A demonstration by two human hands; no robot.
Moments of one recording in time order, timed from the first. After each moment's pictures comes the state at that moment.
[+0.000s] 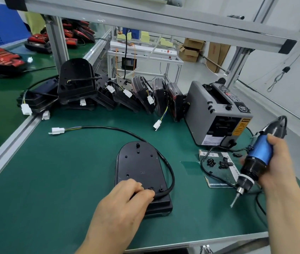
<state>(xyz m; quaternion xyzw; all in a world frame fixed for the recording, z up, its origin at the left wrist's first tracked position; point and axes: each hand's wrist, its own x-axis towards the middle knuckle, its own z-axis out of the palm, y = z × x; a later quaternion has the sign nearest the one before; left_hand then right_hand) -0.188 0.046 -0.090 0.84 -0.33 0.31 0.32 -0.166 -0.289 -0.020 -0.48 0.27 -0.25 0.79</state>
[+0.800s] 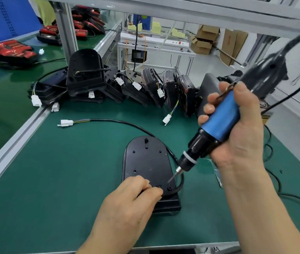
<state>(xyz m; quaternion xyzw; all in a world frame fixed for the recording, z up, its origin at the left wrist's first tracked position) -0.188 0.048 -0.088 0.84 -0.33 0.29 0.31 -0.137 -0.137 0.036 -0.44 -0.04 -0.17 0.88</state>
